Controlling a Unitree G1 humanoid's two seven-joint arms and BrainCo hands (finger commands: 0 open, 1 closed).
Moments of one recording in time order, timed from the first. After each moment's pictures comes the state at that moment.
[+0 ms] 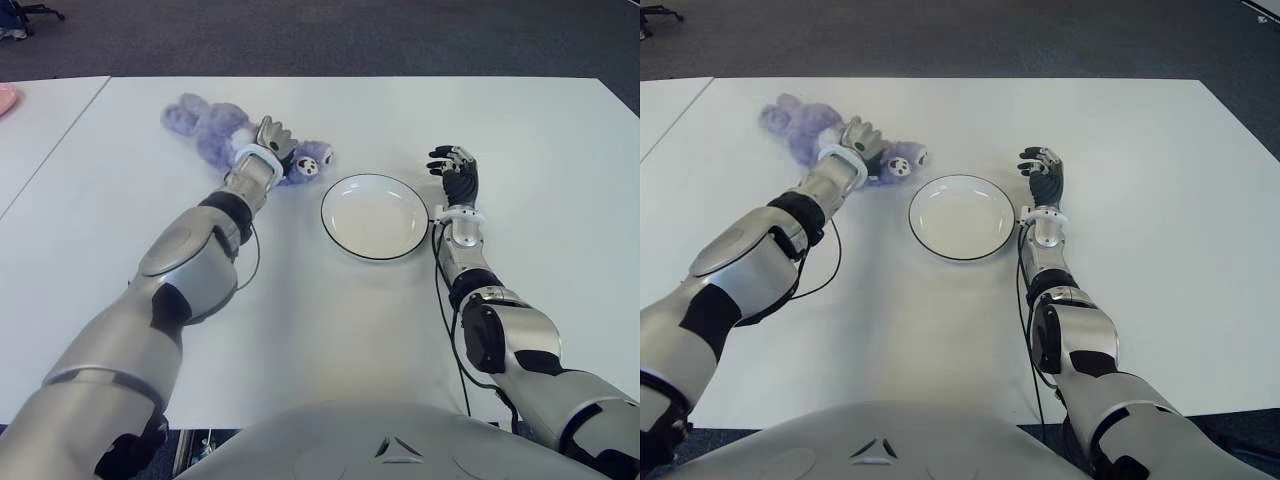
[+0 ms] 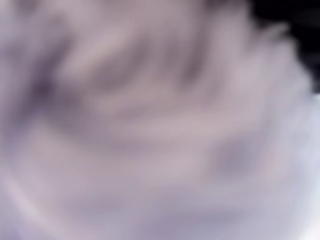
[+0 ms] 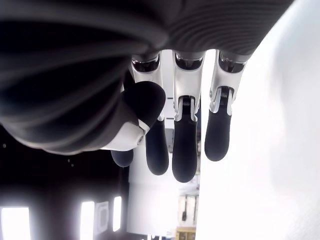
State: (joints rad) left arm -1.02 0.26 -1.00 1.30 1.09 0.10 0.19; right arm -0.63 -0.14 -0.24 1.21 -0.05 -0.62 -0.19
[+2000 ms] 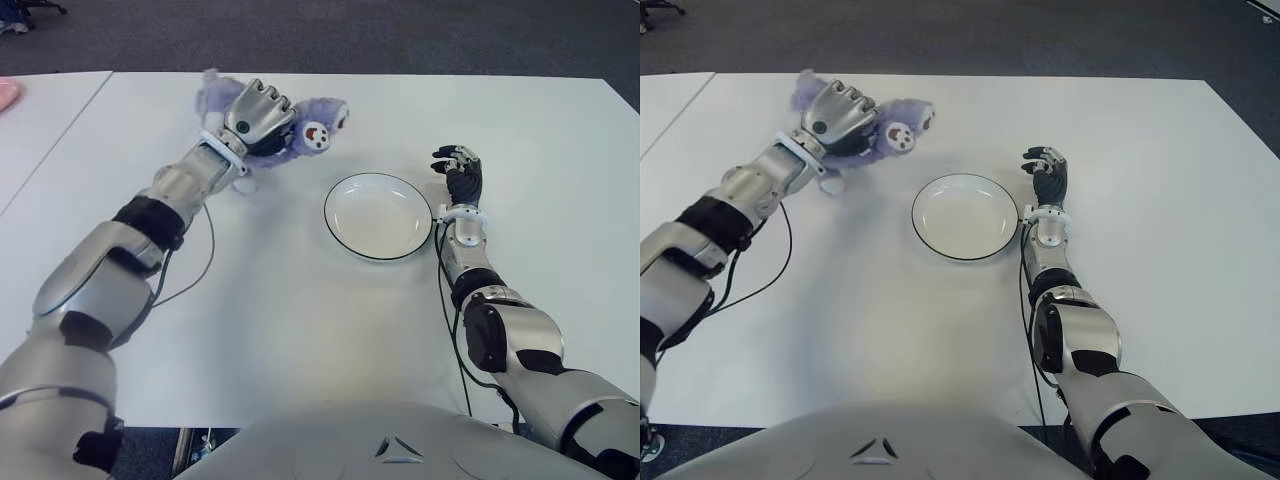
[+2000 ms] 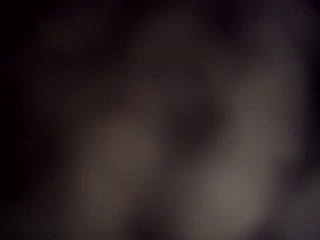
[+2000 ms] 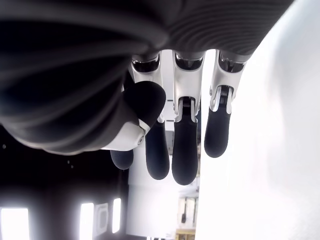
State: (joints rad) left arm -0.83 0.67 -0.75 0.60 1.05 -0.15 0.57; right arm -0.63 -0.15 -0.24 1.21 -0.05 -0.62 -0.19
